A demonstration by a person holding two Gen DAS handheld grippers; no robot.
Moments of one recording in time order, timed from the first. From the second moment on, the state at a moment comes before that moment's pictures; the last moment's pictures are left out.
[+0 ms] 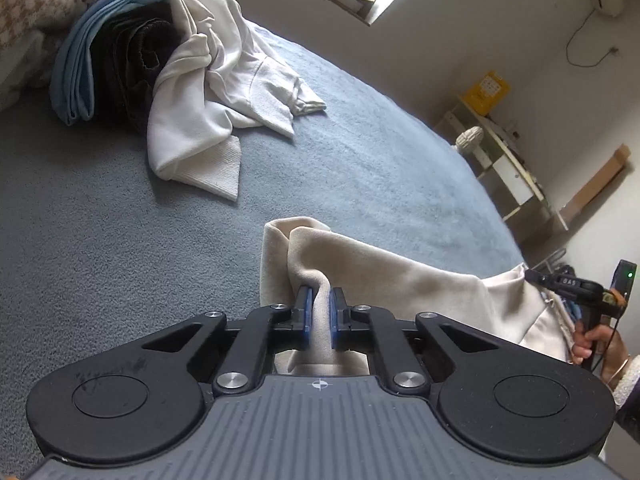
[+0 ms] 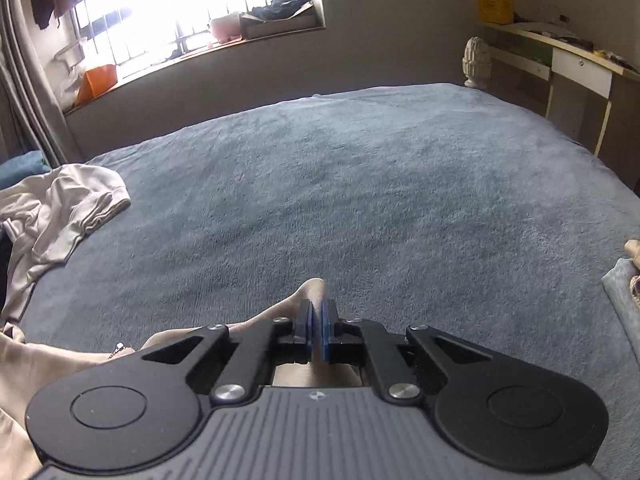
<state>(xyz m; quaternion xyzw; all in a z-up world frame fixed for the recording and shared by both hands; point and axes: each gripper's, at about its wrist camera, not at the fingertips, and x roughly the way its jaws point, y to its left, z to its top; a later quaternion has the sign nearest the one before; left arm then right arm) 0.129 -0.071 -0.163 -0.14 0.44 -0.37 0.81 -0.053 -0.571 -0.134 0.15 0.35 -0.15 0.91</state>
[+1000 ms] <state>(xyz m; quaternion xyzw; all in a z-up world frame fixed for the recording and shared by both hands) 0.100 -0.051 -0.143 -0.13 0.37 -0.35 0.85 -0.035 -0.478 -0.150 0.14 0.33 -0.12 0.93</state>
